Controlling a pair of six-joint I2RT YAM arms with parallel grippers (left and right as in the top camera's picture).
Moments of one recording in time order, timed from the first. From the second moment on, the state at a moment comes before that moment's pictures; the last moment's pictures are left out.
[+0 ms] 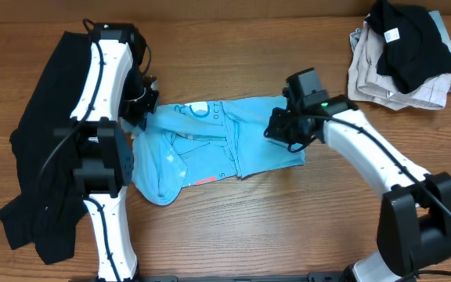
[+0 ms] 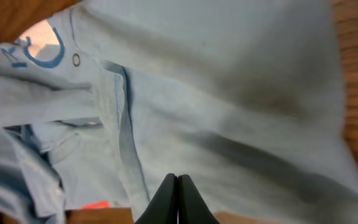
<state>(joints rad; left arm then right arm) -0.05 2.34 2.16 -1.68 0.03 0.06 0.31 1.75 1.25 -0.73 -0.30 0.54</state>
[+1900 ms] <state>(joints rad) -0.08 2.16 2.43 -1.46 0.12 -0.26 0.57 1.94 1.51 -0.51 -0.01 0.70</state>
